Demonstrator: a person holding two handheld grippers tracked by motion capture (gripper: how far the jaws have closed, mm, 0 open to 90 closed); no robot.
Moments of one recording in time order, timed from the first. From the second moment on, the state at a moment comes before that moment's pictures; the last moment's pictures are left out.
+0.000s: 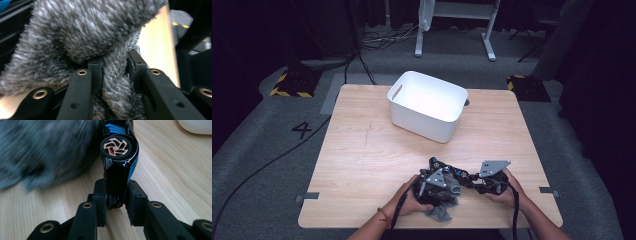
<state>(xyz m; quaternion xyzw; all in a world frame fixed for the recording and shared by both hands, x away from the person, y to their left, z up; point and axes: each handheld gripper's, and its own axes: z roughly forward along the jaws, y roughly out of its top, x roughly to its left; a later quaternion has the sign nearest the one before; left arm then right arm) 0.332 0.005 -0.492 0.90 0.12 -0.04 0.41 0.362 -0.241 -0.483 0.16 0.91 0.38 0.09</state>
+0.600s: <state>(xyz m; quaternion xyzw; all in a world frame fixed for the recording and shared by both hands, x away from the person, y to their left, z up) 0.369 0.096 -0.496 0.88 0.27 0.02 0.40 0.368 -0.242 -0.483 0.17 0.91 0.38 0.08</state>
